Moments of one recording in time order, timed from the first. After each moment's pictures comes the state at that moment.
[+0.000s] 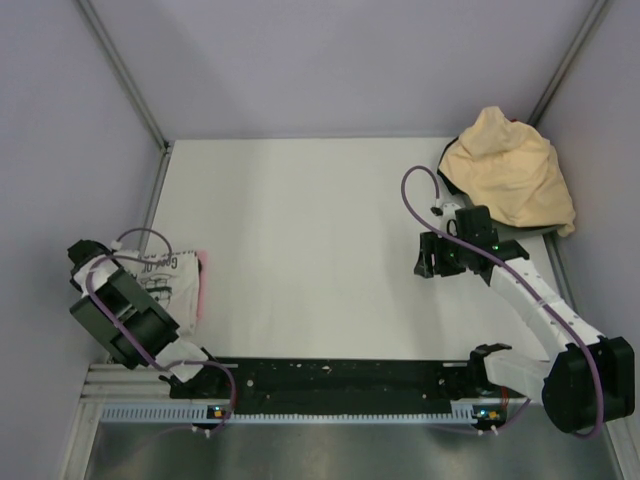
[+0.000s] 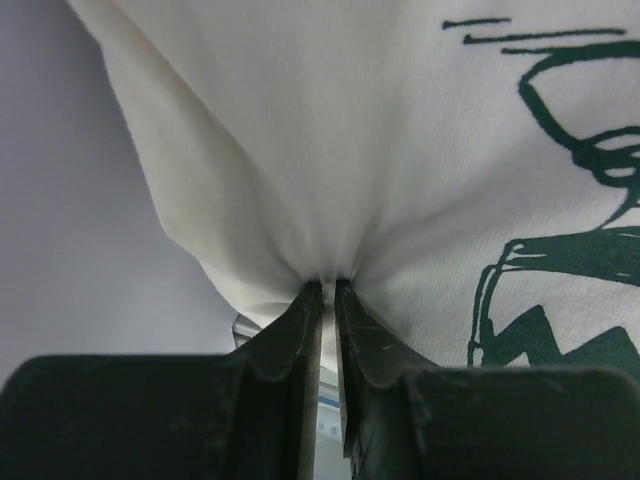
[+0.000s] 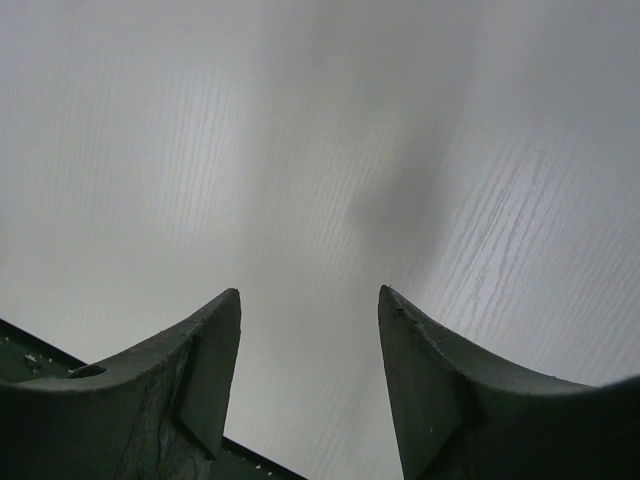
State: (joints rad) left arm 0.83 1.50 0.89 -0.64 -0.12 0.79; right arm 0.24 1.10 0.77 -0.60 -0.25 0.11
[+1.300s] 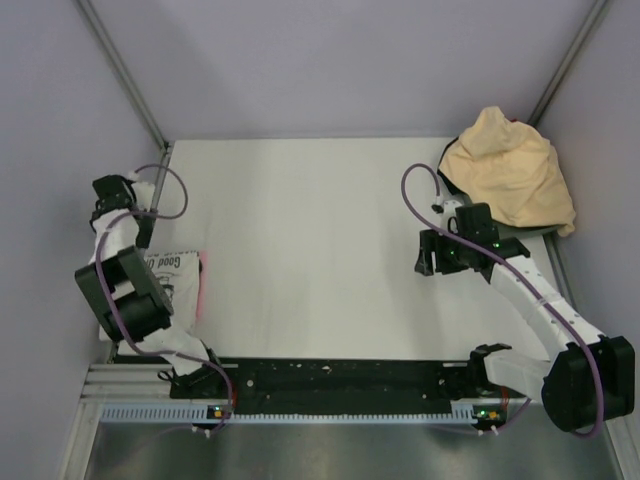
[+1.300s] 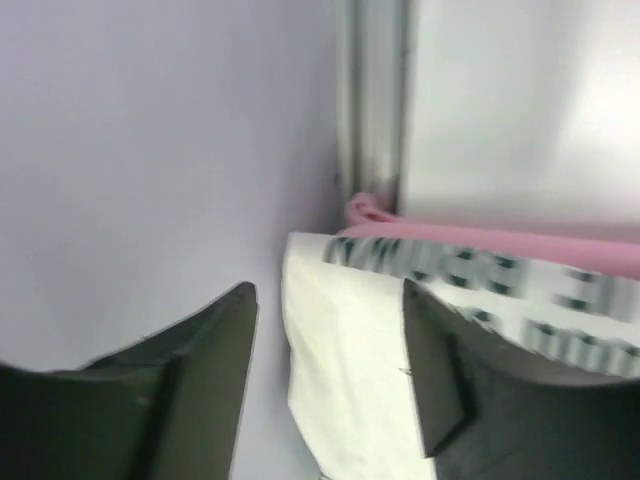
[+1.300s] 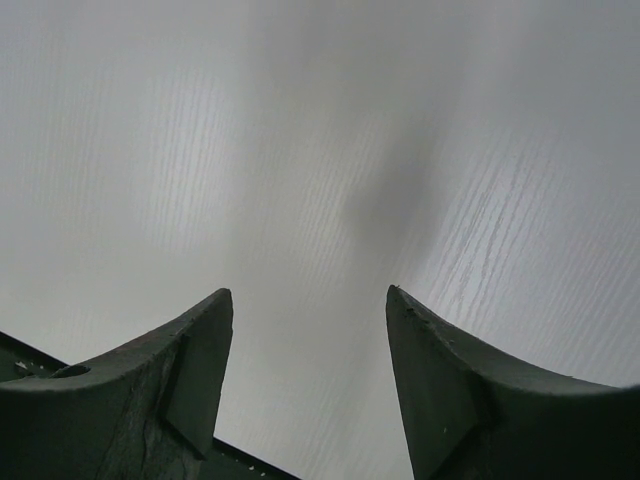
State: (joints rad) left arm 0.55 1.73 1.25 -0.48 -0.17 0.68; right arm 0.24 1.11 0.79 -0.61 -0.23 0.10
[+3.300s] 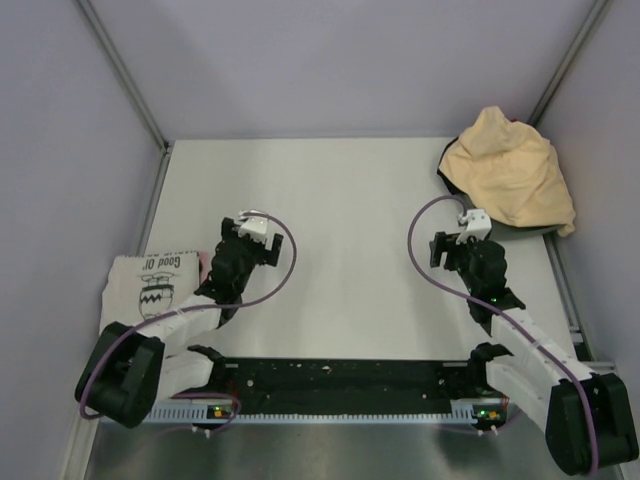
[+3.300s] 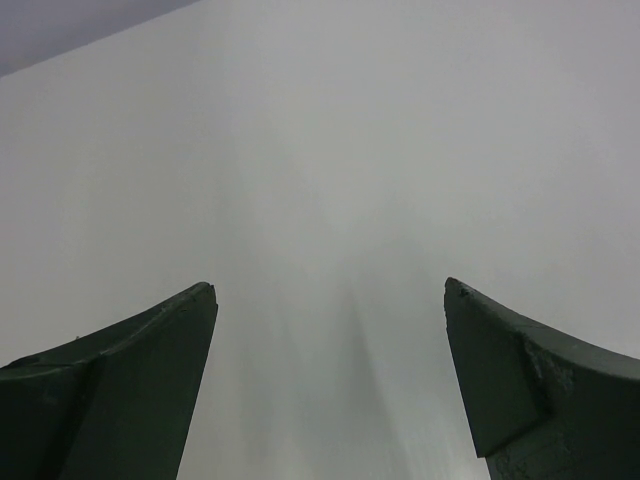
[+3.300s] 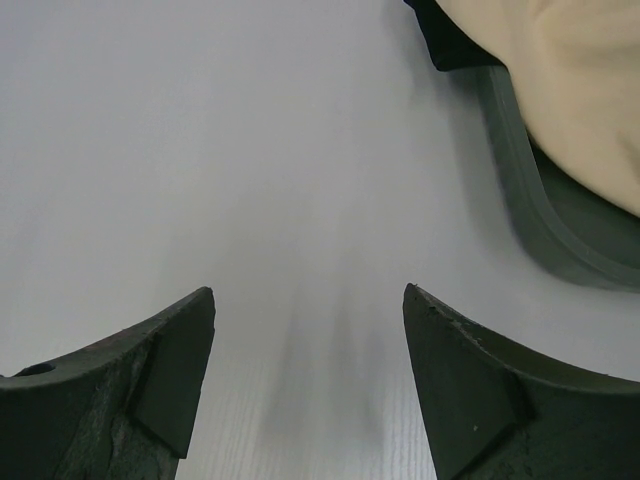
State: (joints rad) left arm -0.39 1.13 0.35 0.60 -0.20 0.15; right arm 0.20 0.88 0.29 0.30 0.06 0.03
